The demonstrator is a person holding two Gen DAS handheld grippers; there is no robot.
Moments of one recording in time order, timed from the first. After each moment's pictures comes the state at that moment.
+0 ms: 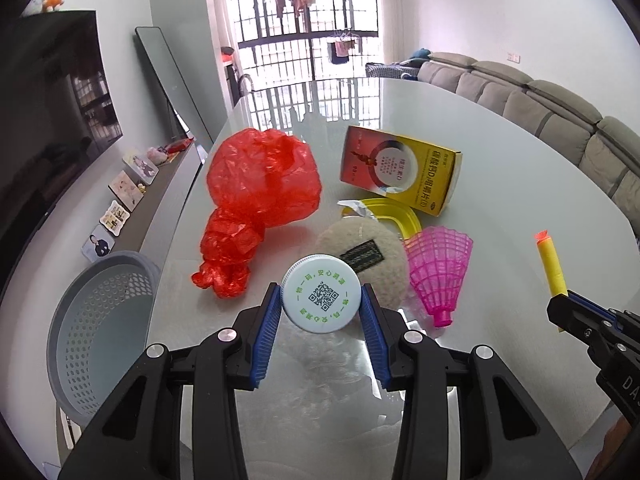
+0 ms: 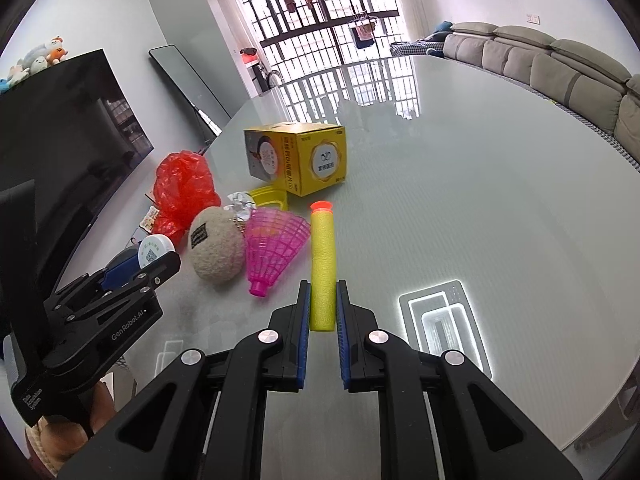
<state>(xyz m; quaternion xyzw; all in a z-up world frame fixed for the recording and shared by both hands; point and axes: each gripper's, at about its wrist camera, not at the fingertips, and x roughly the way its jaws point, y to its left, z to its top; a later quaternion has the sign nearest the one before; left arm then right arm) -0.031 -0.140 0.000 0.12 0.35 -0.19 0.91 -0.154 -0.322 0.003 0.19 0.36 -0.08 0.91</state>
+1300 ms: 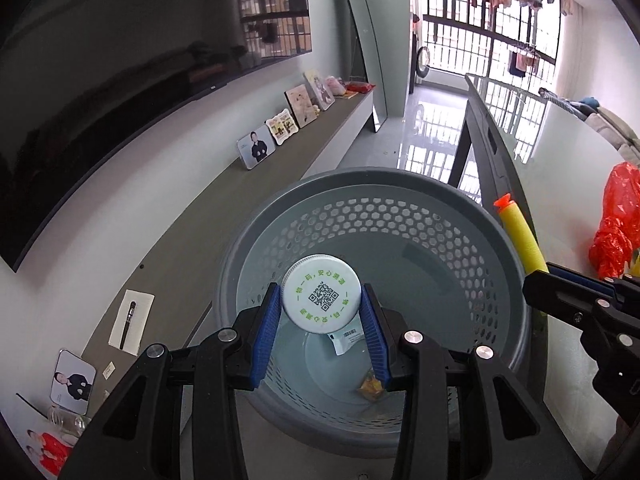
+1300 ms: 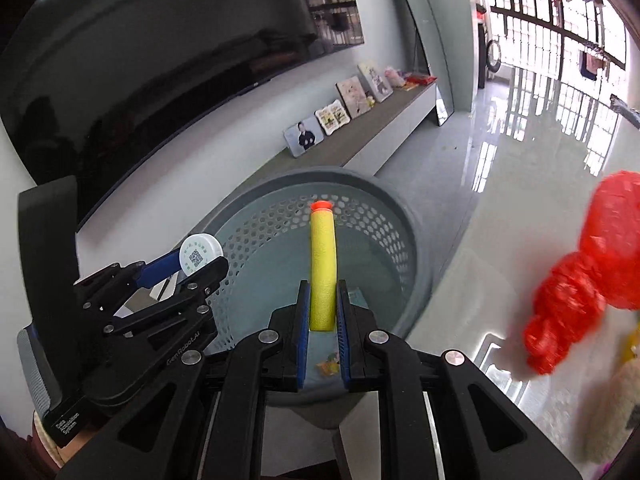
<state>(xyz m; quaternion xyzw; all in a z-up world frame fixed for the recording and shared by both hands) 0.047 0.144 -0.042 0.00 0.41 0.08 0.91 0.044 -0.030 -0.010 0.00 0.44 0.25 0.86</state>
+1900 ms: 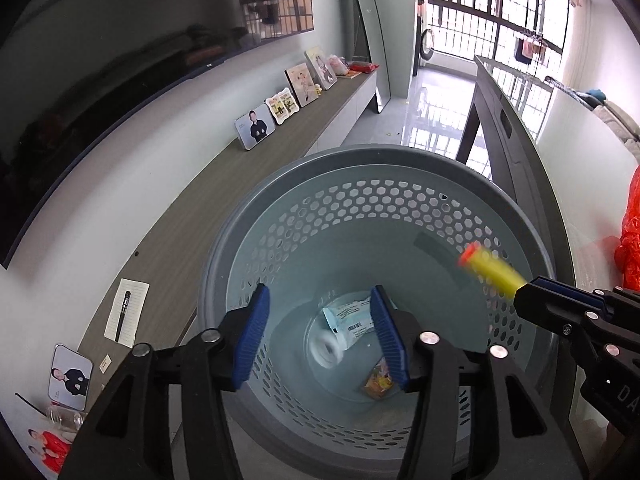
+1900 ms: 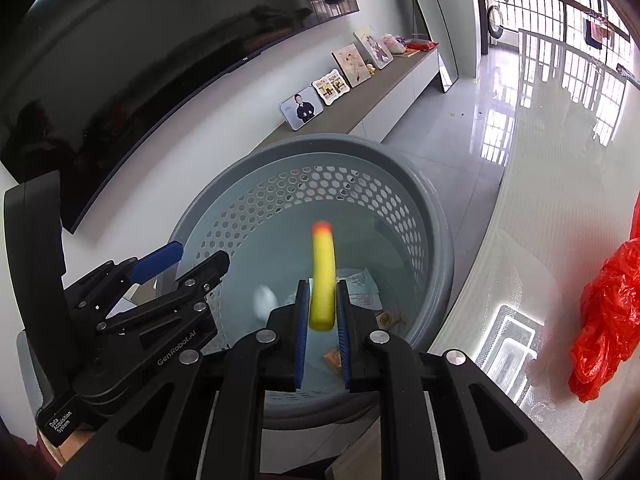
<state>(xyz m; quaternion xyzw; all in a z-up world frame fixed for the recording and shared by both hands) 0.068 0.148 -0.061 -0.01 0.44 0.09 0.89 0.077 -0.023 -0.044 0.02 0.48 0.25 0.84</state>
